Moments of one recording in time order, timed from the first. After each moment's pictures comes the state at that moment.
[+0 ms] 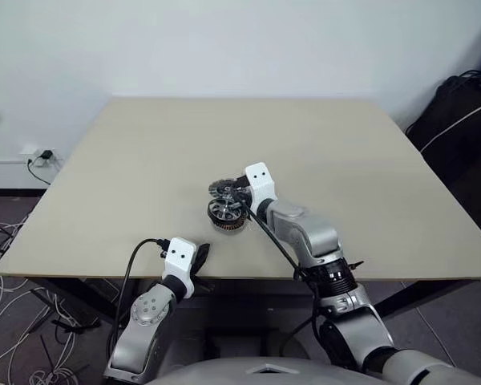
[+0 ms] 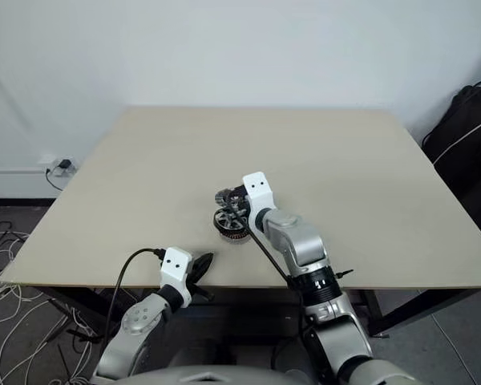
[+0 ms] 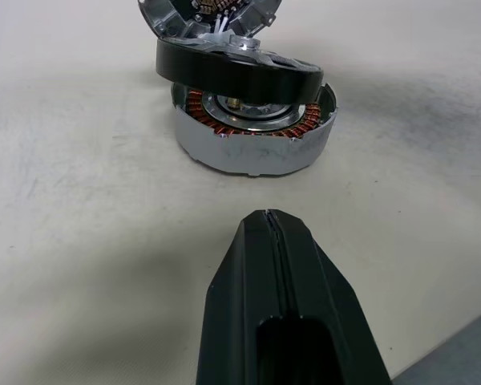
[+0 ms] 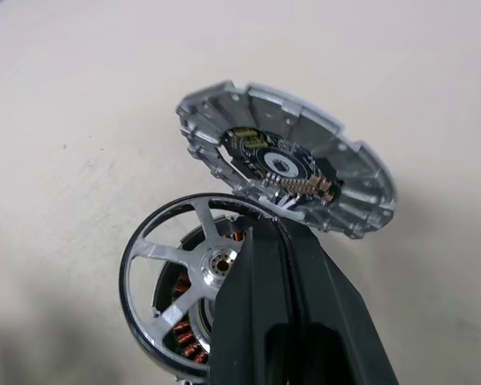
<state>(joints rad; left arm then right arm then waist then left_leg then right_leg) 0.26 0.15 -0.21 -0.16 -0.06 0.17 -0.33 -0.48 -0.05 0.19 0.02 0.18 0.88 0.23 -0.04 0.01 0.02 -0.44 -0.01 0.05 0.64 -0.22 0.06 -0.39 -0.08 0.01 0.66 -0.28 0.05</state>
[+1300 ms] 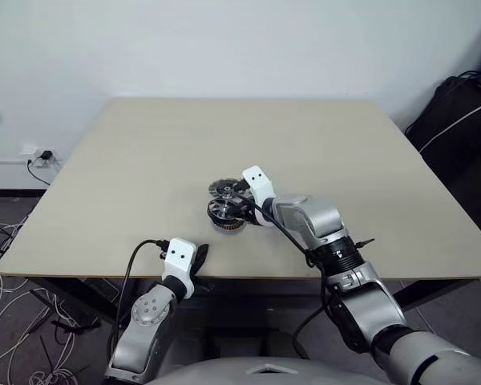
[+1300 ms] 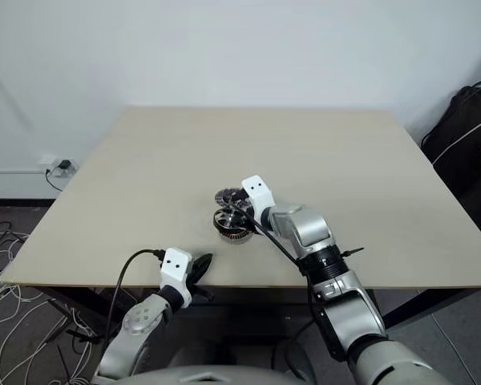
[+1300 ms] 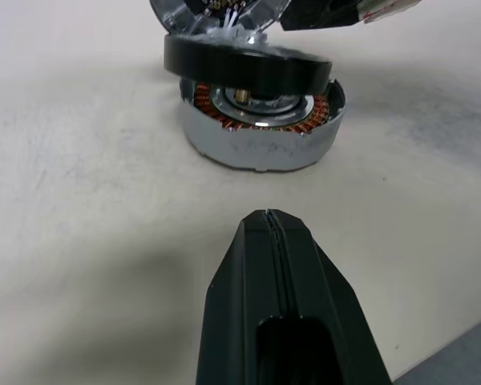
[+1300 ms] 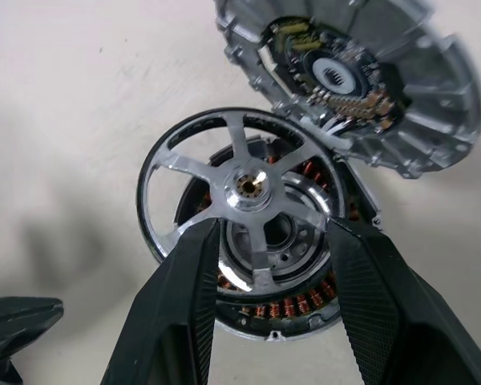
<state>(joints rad) 0.26 0.14 -0.20 -0.13 -0.06 0.16 -0.31 -0.62 -0.15 0.25 0.21 0.21 1.02 0.48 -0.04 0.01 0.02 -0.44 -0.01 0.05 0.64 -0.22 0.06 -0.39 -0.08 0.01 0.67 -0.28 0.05</state>
